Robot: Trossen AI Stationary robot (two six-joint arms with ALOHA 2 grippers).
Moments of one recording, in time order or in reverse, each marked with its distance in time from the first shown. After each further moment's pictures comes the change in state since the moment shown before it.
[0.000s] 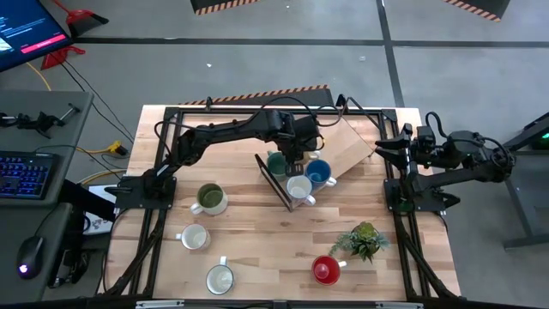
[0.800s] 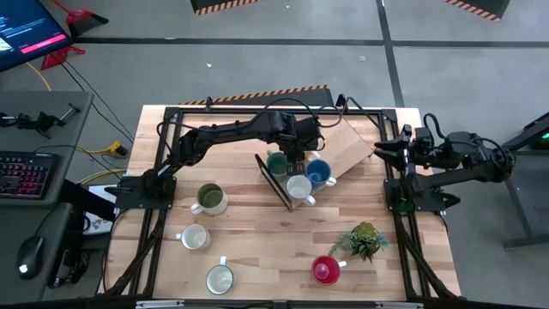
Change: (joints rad) left arm -0.002 0.022 0.000 0.019 -0.058 -0.001; right arm 0.000 0.000 0.000 -0.045 0.000 0.000
